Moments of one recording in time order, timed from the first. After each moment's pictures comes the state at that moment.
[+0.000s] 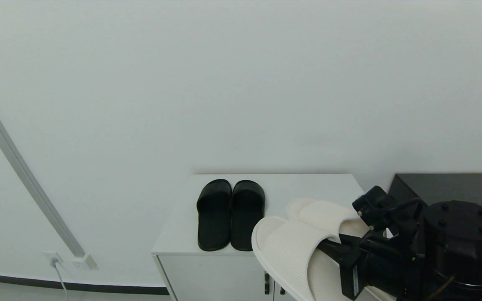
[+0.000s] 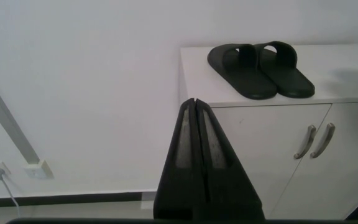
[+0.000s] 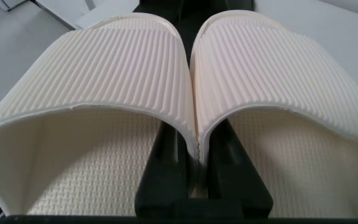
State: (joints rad) left arm 0.00 0.00 0.00 0.00 -0.02 0.01; right arm 0.85 1.57 -0.45 -0.83 -0.11 0.12
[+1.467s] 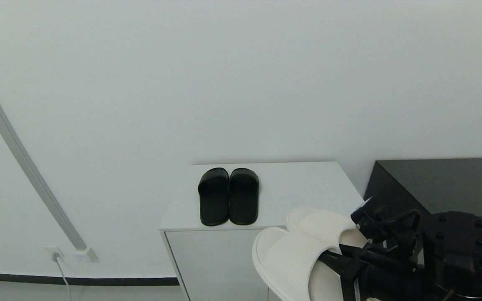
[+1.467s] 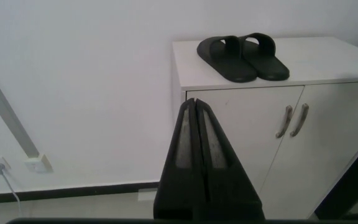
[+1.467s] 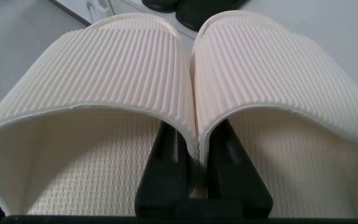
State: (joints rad) left arm 0.00 0.00 0.00 0.00 -0.02 0.01; right arm 0.86 1.57 -0.41 -0.84 -0.11 0.12
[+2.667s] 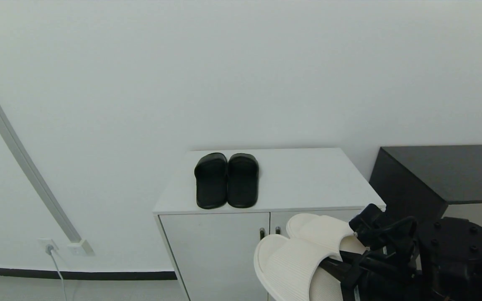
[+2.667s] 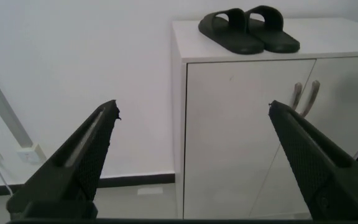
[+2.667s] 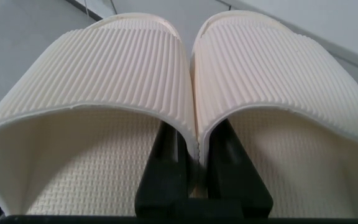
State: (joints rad) left arm 0.00 0.00 0.00 0.00 -0.02 0.00; right arm 0.87 1.58 -0.39 -0.84 -0.11 0.11
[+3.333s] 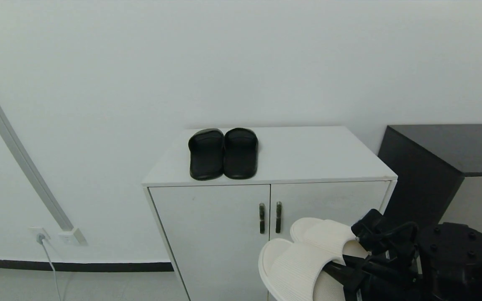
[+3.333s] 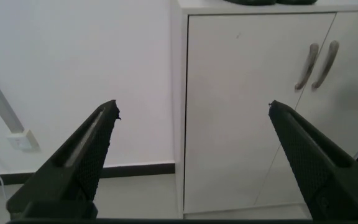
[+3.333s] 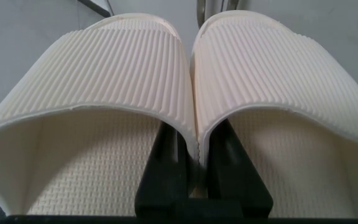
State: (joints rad) left arm 0.00 0.00 0.00 0.00 -0.01 0.00; right arm 0.86 1.60 -0.35 -0.87 -0.11 0.11
